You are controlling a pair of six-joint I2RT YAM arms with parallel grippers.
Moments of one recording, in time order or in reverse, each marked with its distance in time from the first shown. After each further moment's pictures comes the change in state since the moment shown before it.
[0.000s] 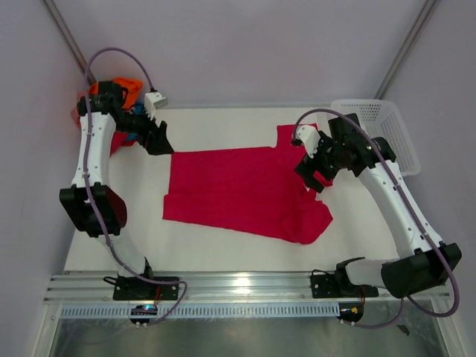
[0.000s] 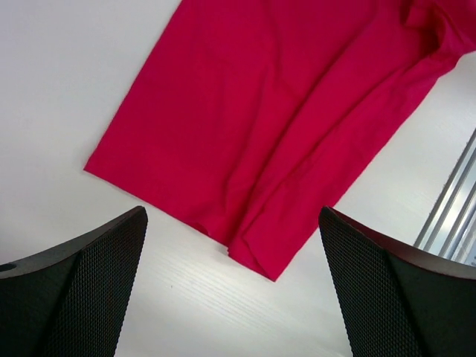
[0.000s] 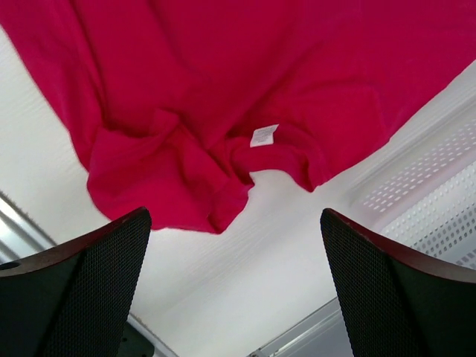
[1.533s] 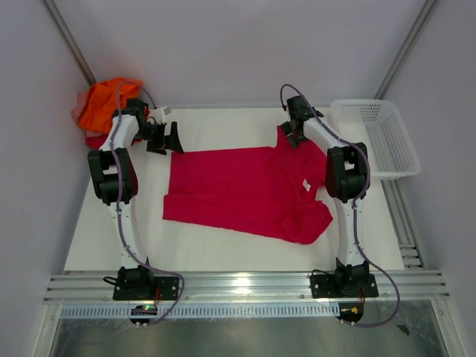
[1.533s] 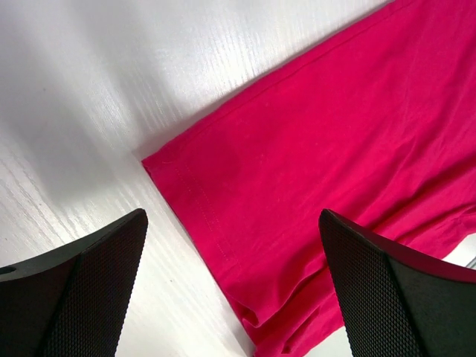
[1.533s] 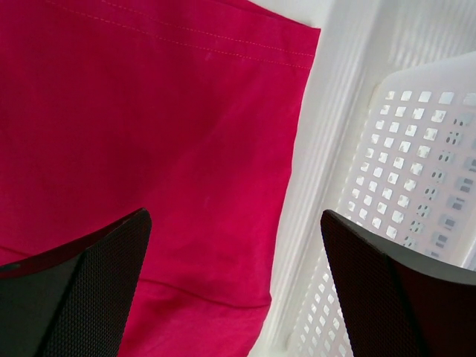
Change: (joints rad) left arm 0.000 0.508 0.067 0.385 -0.202 -0.642; right arm -0.029 1.037 0.520 0.539 0.705 0.369
